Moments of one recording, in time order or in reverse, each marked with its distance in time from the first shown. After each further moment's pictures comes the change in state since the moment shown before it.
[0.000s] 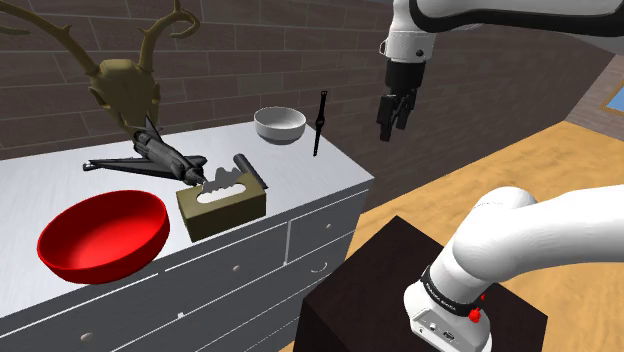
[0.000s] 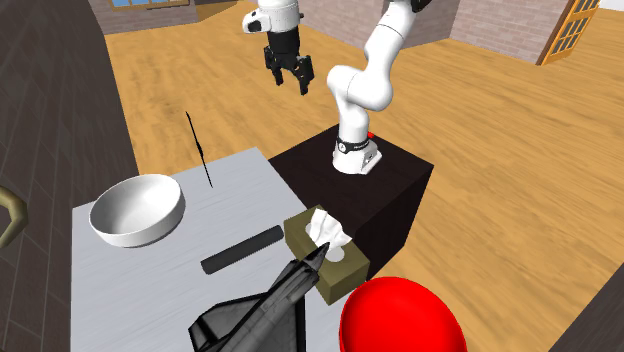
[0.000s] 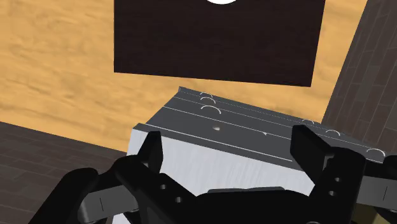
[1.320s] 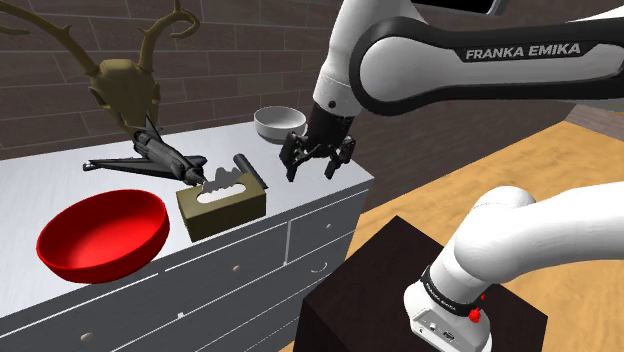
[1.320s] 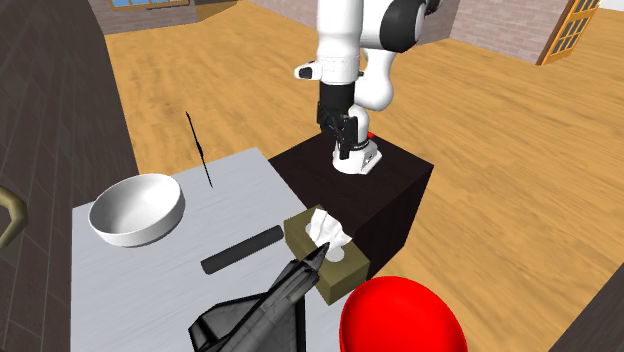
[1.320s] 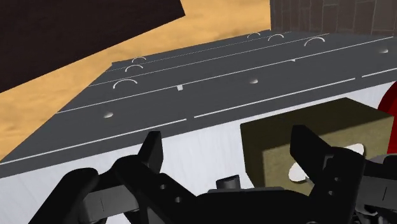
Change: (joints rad) arm 0.029 0.021 0.428 -0.170 0.426 0.508 0.685
